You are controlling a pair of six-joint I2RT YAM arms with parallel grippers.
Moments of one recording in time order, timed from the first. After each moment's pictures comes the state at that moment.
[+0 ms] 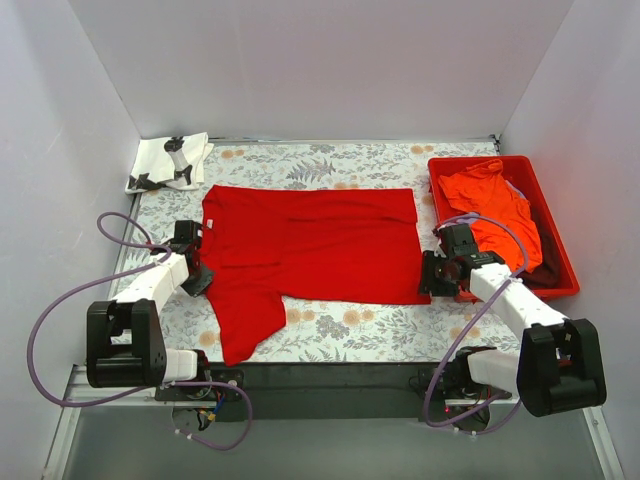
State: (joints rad) left arm 0.01 1.33 0.69 -0.63 -0.26 -0.80; right arm 0.21 1.18 0.63 -0.57 -0.09 0.28
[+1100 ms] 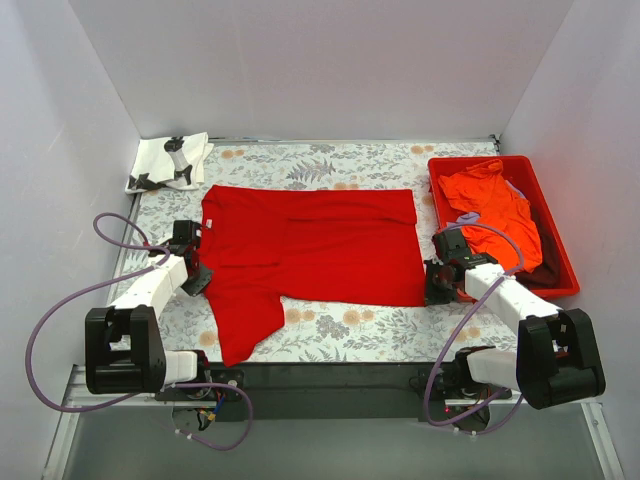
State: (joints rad) left arm 0.01 1.30 0.69 -0.64 -0.29 -0.82; right arm 0.25 1.23 0.59 -0.59 -0.03 0.35
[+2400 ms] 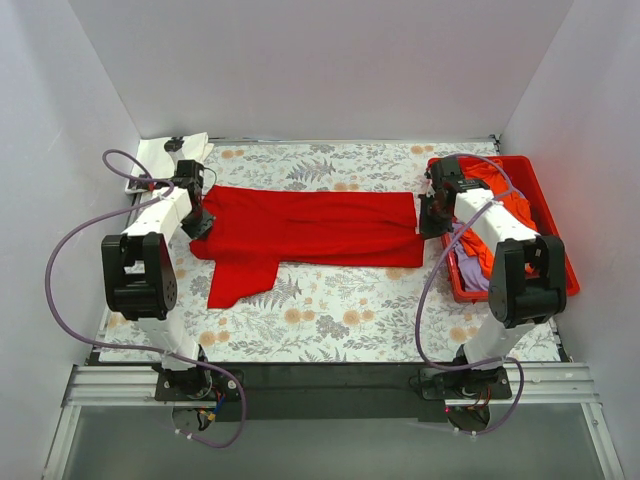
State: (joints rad) left arm 0.01 1.76 1.32 -0.81 -0.28 -0.77; right arm 0.18 1.68 1.25 -0.73 -0.02 0.21
